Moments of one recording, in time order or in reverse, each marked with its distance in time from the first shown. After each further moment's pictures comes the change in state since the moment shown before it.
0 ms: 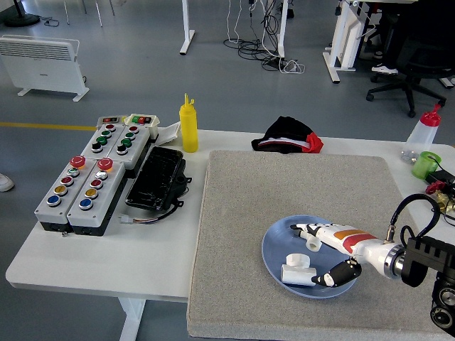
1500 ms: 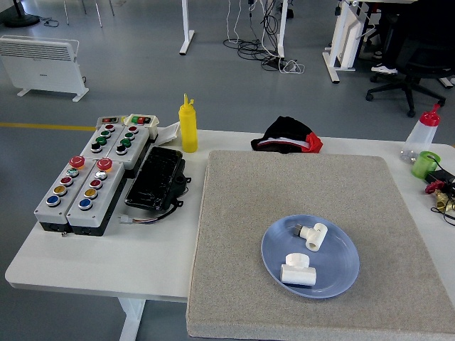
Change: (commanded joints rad) left arm 0.014 0.000 -0.014 0.000 0.023 -0.007 0.011; right arm -0.413 -0.023 0.911 -0.347 1.546 -0.031 0.127
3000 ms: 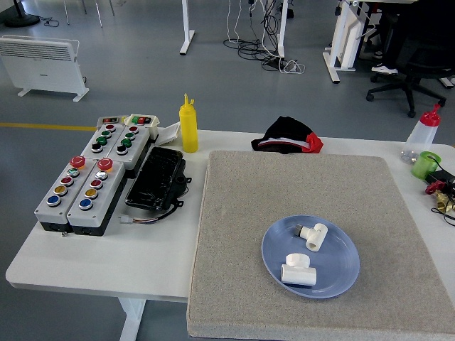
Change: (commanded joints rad) left arm 0.036 0.000 -0.074 -0.006 0.111 0.007 0.038; right arm -0.220 0.003 -0.061 0.066 -0.044 -0.149 0.285
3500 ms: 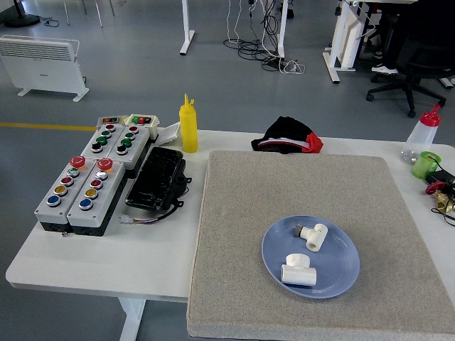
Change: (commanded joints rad) left arm 0.064 0.000 -0.051 -0.006 0.063 0.009 0.013; right arm -0.145 0.044 0.105 0.128 -0.162 -0.031 -0.045
